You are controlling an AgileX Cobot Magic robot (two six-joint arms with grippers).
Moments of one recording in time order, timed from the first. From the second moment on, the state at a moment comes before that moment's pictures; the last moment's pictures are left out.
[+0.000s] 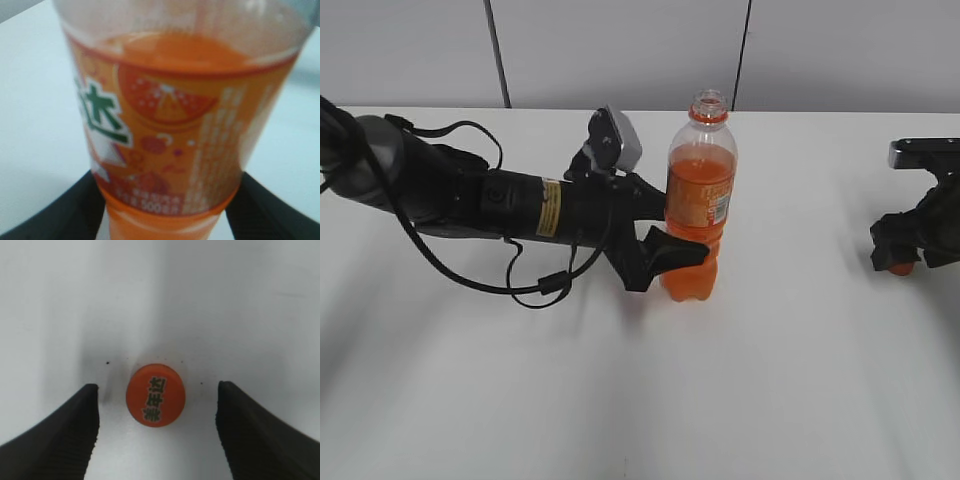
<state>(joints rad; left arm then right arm) -0.45 2.17 -1.16 1.26 -0.86 -0.74 -0.06 1.98 -1.05 0.15 0.40 -0.31</state>
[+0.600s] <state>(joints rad) -0.40 2.17 -1.16 1.32 -0.86 -0.74 -0.06 1.92 -1.05 0.17 0.46 -0.33</state>
